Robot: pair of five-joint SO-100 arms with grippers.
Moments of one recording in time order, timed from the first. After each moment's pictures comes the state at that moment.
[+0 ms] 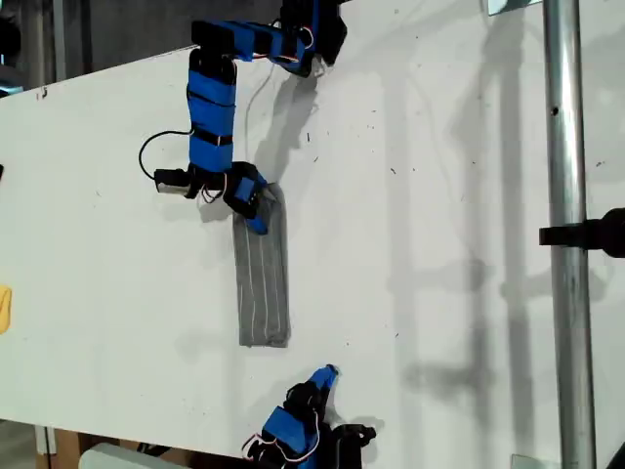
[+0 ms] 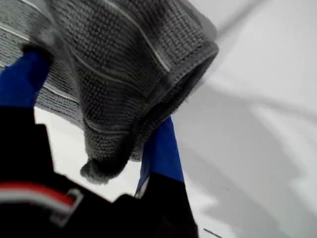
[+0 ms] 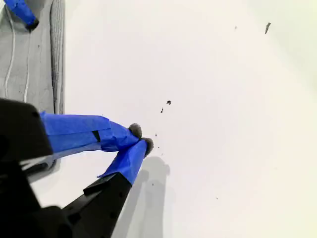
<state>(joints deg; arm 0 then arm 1) 11.9 198.7 177.9 74.0 -108.5 24.7 64.5 86.9 61.3 70.2</state>
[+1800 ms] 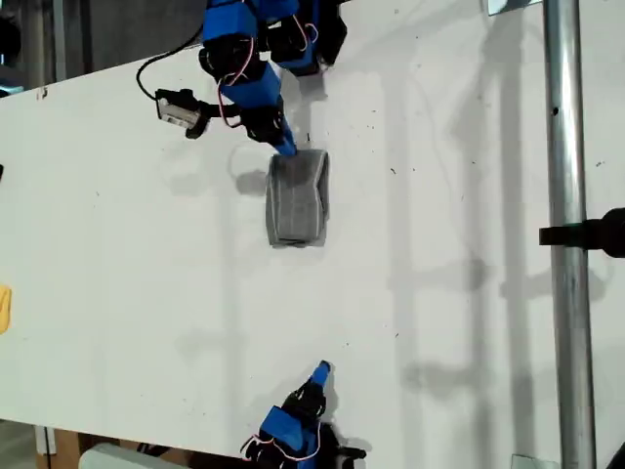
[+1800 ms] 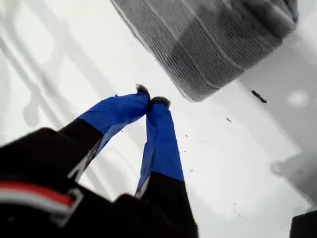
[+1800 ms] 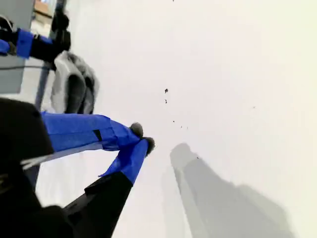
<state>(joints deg) 8.2 198.7 178.4 74.0 -58.6 -0.4 139.0 127.6 75.0 81.5</state>
